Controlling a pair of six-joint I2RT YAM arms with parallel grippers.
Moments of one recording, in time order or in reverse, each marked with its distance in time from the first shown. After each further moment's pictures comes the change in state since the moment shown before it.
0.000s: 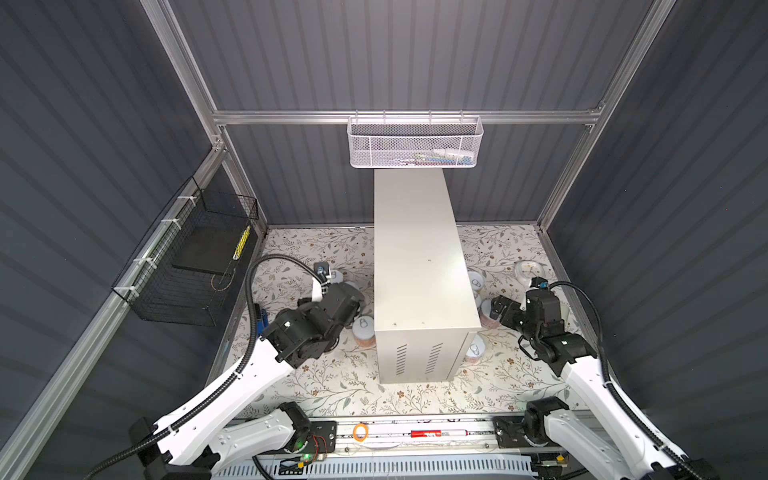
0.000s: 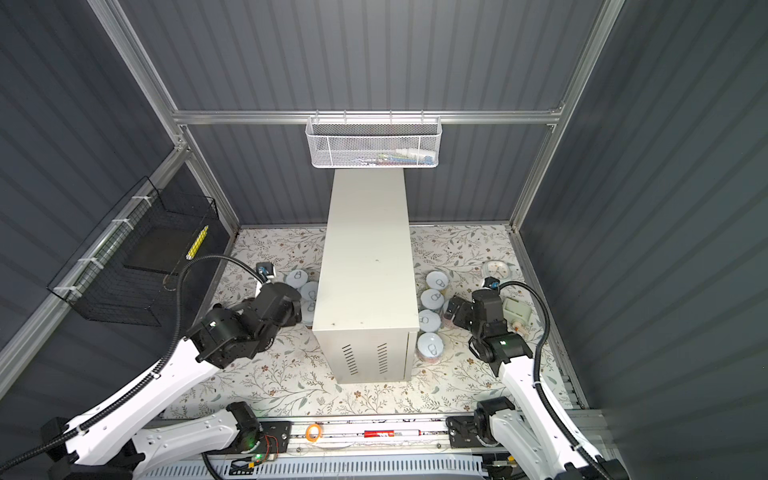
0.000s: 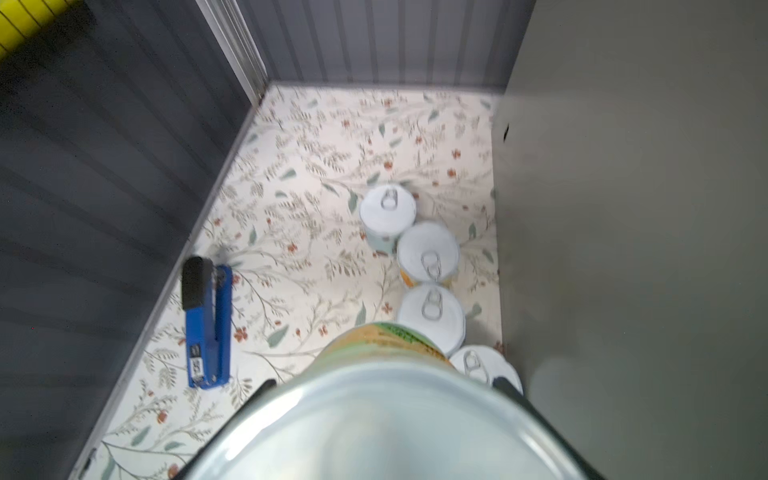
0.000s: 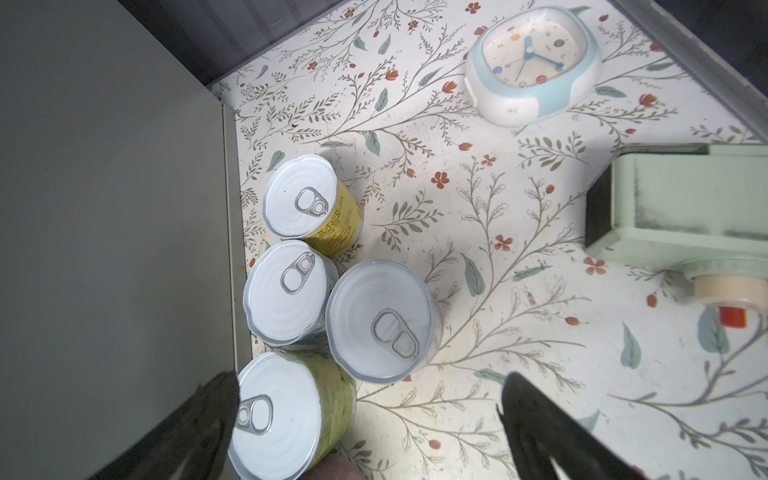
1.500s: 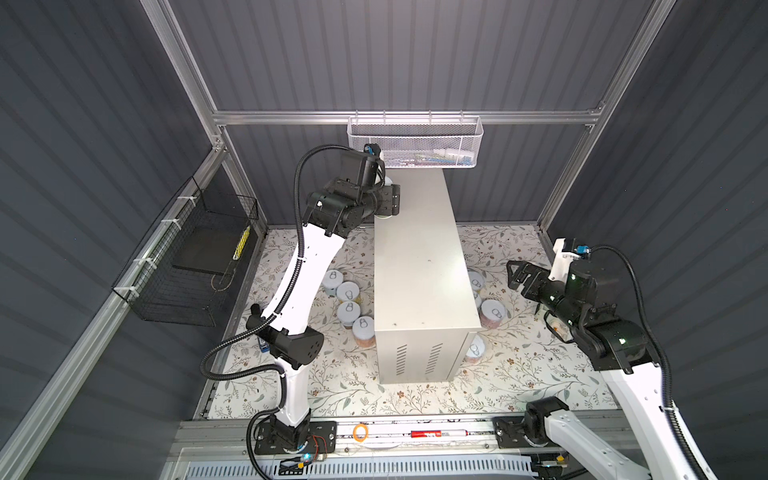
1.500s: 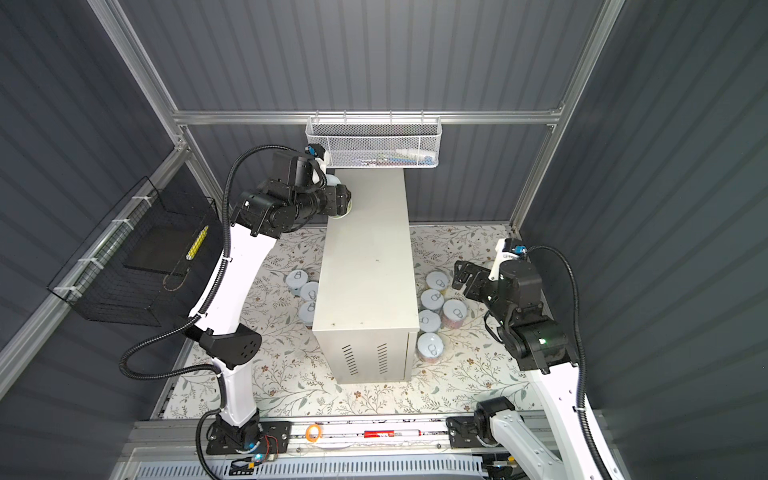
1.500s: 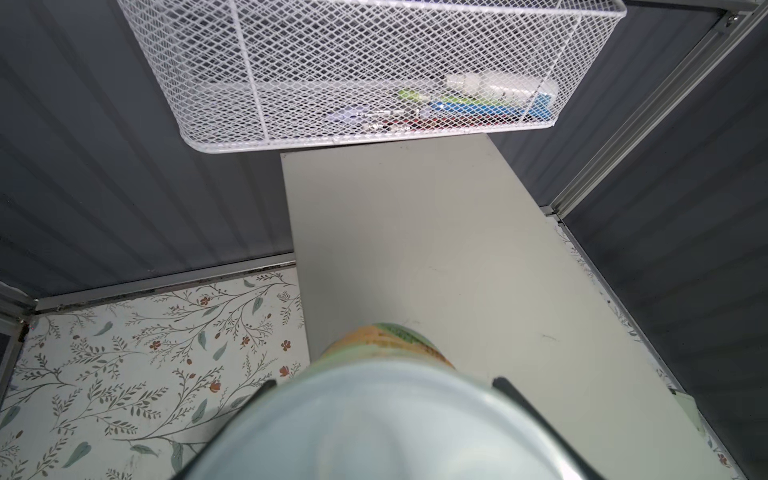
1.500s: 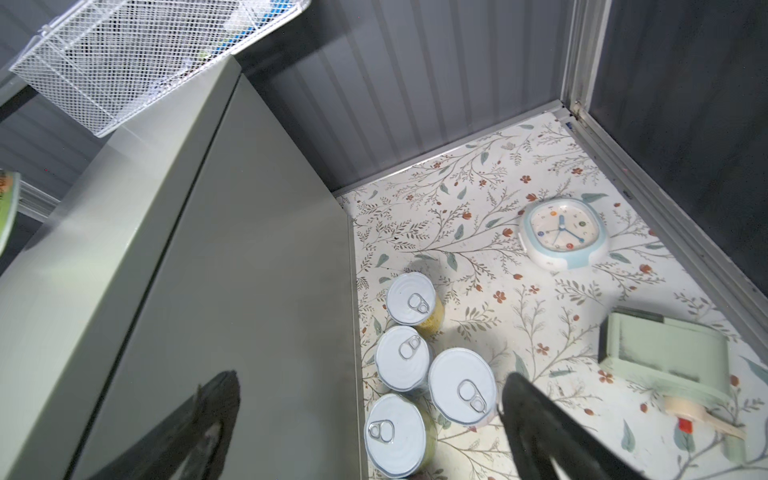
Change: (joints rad) left arm 0.236 0.933 1.363 -0.079 0.622 0.365; right arm 0.043 -0.003 0.545 -0.285 -0.052 -0.042
